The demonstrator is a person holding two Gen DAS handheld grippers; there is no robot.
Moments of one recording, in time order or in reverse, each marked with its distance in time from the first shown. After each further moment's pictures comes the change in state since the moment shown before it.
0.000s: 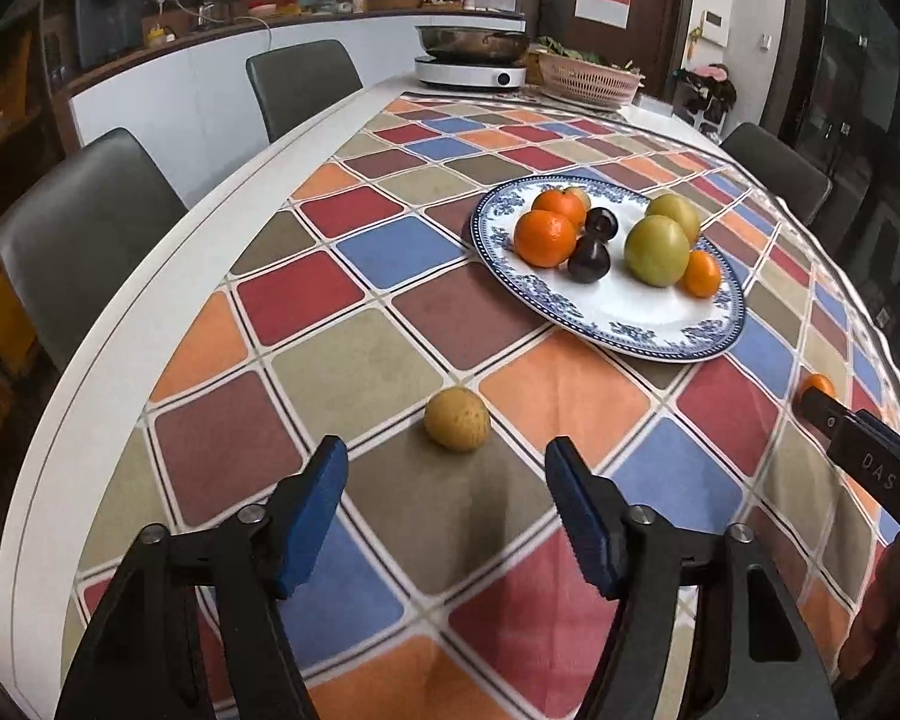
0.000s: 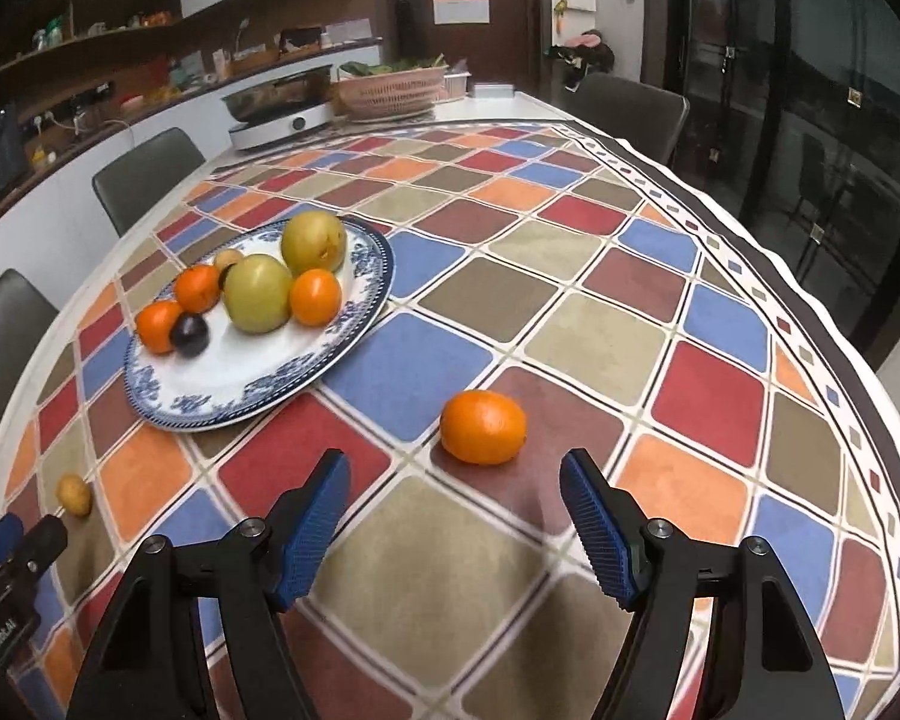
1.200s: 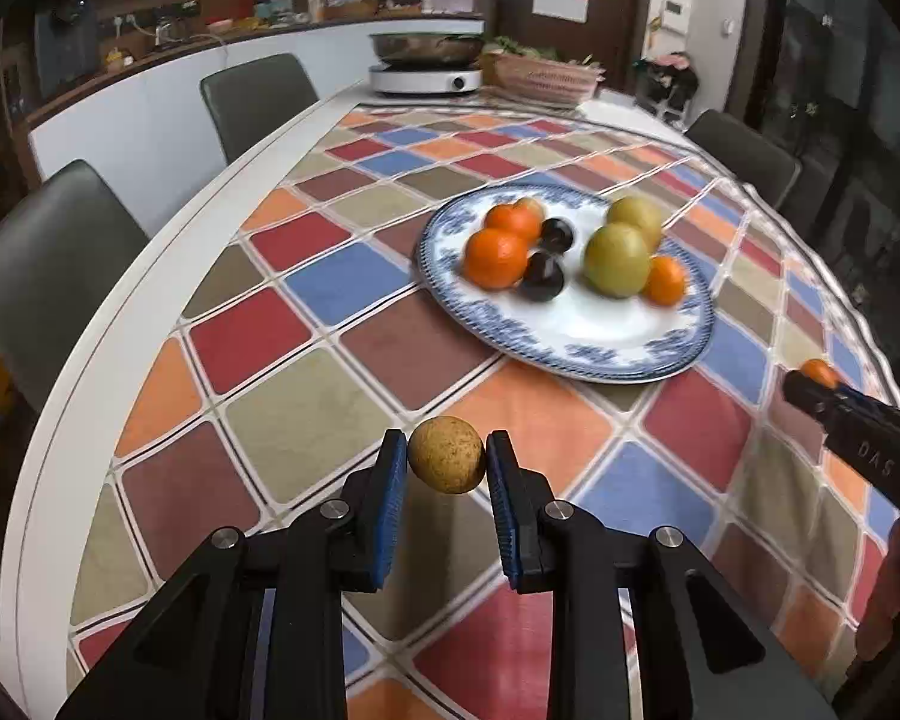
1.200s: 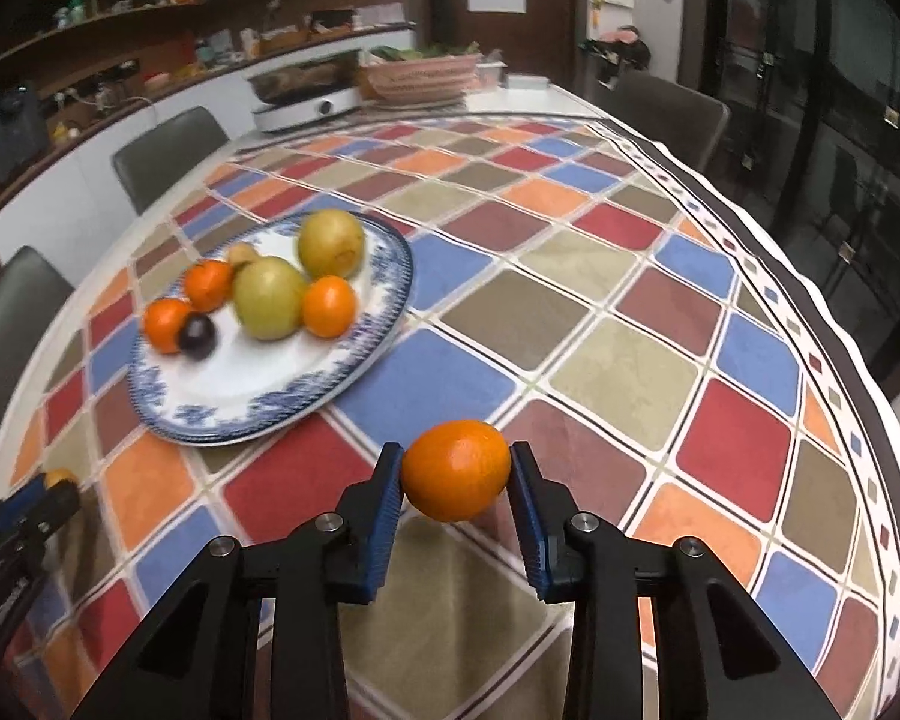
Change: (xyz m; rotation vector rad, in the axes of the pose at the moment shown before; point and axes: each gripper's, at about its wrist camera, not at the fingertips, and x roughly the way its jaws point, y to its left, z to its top) left arm 0.000 -0.016 0.016 0.072 -0.014 -0.081; right arm 0.003 0.005 0.020 -0.072 0.028 0.087
